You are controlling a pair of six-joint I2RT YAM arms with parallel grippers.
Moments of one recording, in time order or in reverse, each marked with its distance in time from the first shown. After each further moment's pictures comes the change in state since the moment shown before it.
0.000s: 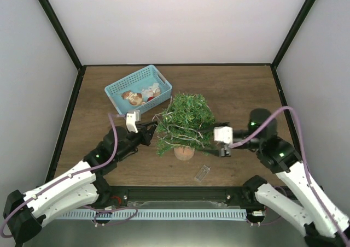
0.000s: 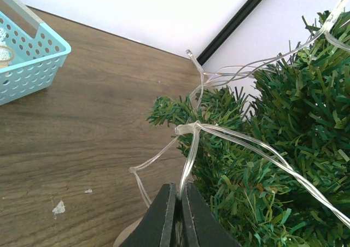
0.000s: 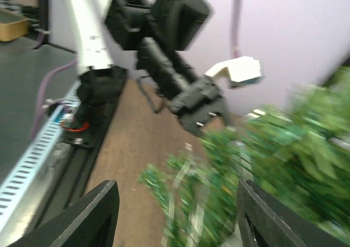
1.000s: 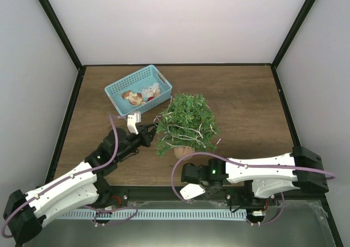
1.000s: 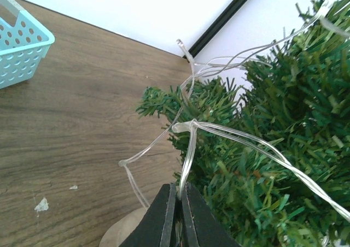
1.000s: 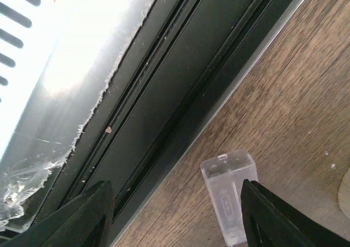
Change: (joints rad) left arm 0.011 0.002 -0.041 0.072 0.060 -0.026; right arm 0.971 0.583 -0.122 -0.413 1.003 -0.061
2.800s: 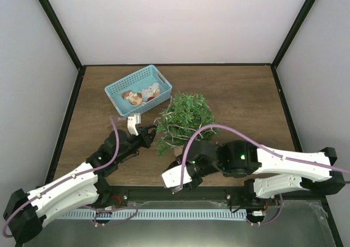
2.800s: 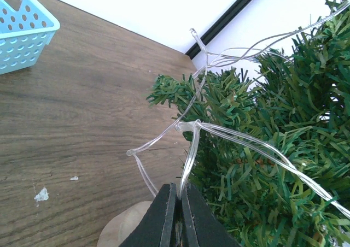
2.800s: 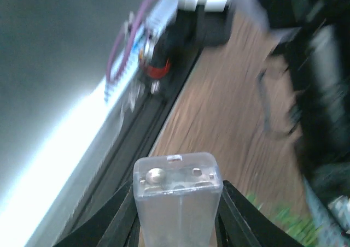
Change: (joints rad) left arm 0.004 0.001 -0.050 0.043 0.006 -0.039; right arm 0.014 -0.110 0.437 0.085 -0.126 0.062
